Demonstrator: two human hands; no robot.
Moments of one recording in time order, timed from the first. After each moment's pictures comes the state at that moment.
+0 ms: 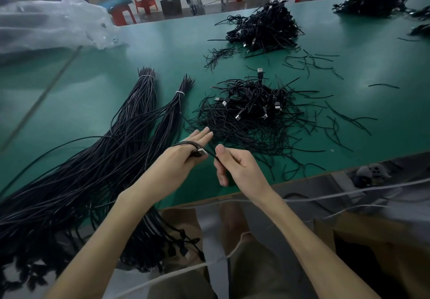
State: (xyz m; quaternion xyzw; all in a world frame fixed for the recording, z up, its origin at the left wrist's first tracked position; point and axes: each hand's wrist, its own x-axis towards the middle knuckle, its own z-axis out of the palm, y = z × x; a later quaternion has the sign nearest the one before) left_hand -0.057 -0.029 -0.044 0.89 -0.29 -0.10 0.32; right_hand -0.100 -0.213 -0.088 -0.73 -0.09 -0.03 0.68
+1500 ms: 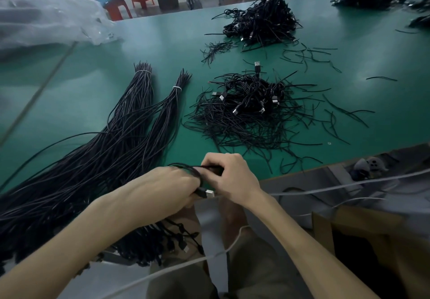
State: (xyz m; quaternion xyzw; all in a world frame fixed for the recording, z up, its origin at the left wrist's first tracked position) left_hand -0.097 -0.014 -0.030 0.90 -0.42 -0.10 -0.02; right_hand -0.105 -0.202 -0.097 -0.87 -0.13 -0.07 0.47
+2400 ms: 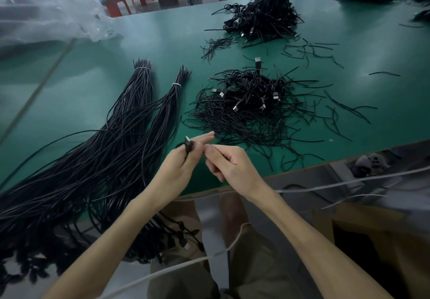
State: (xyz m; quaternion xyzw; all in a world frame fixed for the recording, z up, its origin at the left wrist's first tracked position) left_hand -0.079 -0.038 -0.072 0.83 -0.24 -0.08 0.50; right_hand -0.105 -0.207 -0.094 -0.76 -0.13 -0.03 0.64
